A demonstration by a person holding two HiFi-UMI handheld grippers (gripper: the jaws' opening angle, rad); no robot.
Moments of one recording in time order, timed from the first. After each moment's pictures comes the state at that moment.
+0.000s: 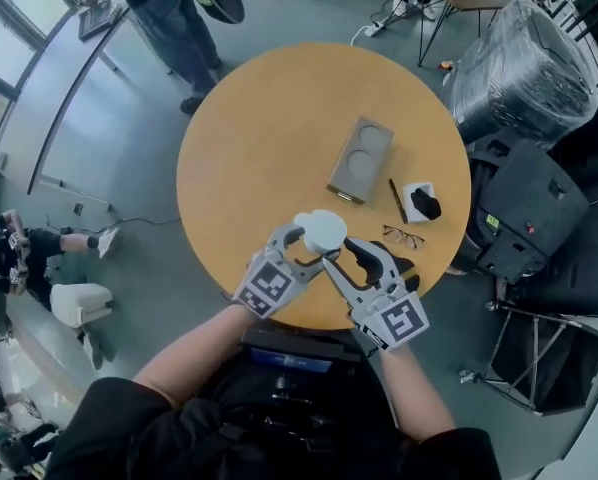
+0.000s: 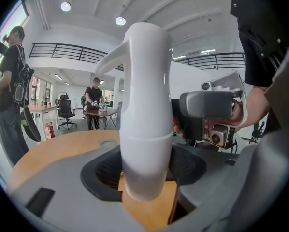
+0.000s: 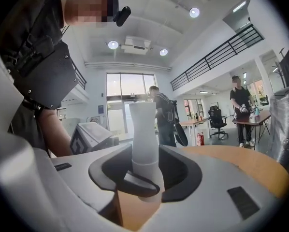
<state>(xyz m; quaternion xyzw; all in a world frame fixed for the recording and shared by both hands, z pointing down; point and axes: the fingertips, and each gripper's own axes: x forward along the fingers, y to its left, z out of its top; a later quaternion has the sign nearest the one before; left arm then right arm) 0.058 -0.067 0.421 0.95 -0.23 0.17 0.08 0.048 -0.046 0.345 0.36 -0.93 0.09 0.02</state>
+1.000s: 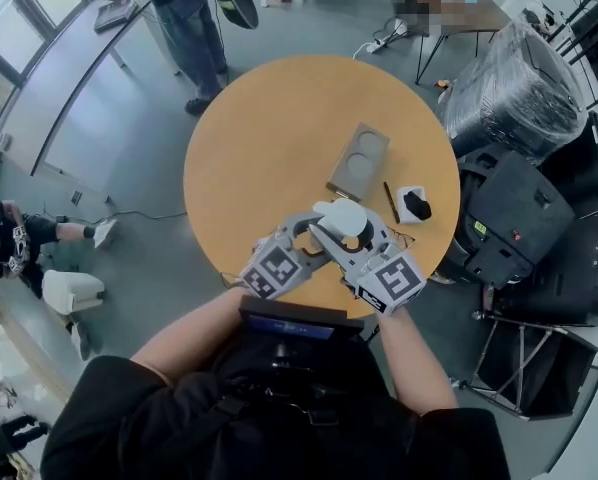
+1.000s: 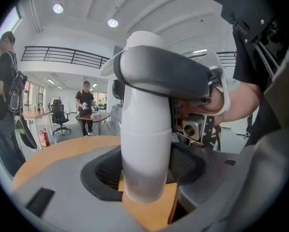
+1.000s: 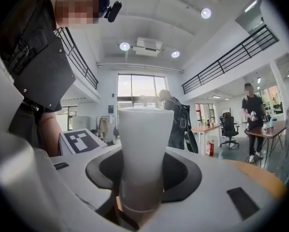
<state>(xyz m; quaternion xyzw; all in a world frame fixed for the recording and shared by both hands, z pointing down) 0.057 -0.014 0.364 0.96 -0.20 0.17 0.06 0.004 -0.036 0.269 0.30 -0.95 0.04 0.01</state>
